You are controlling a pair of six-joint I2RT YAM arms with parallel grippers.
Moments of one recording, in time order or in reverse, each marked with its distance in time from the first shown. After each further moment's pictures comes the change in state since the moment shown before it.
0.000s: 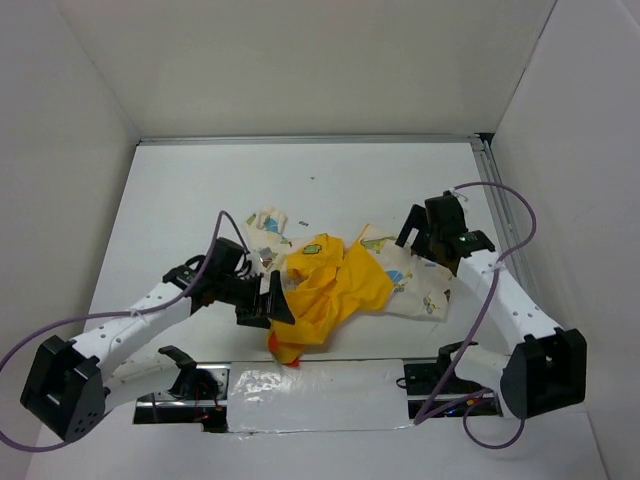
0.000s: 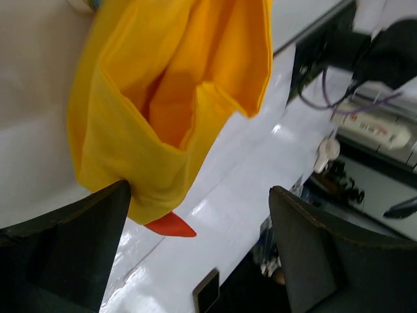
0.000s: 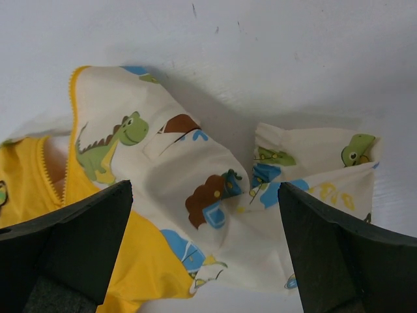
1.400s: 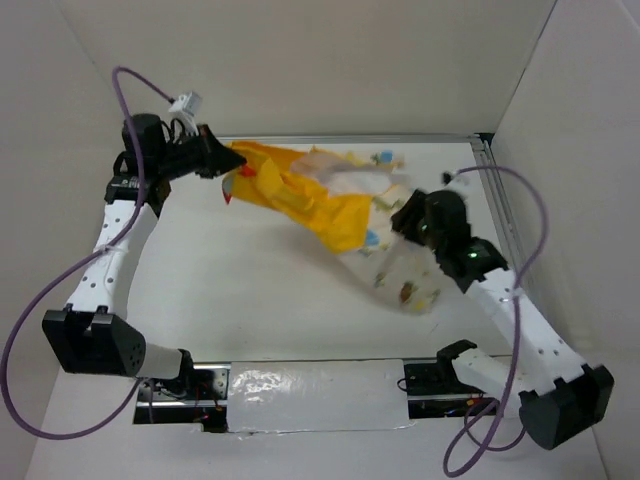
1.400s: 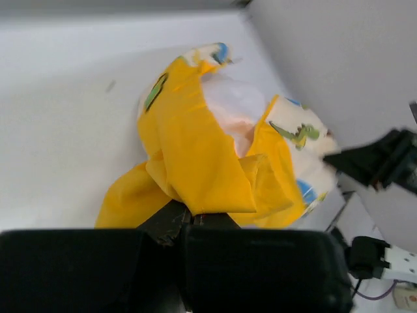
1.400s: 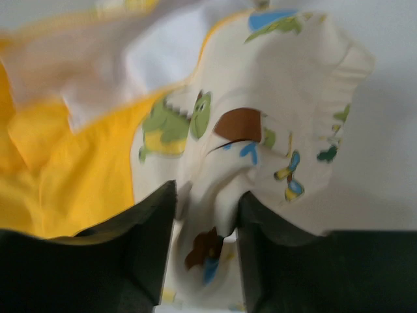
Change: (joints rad) left arm 0.437 0.315 0.898 0.198 0.077 0.296; right arm 0.104 -0.140 0.220 0.098 0.054 0.049
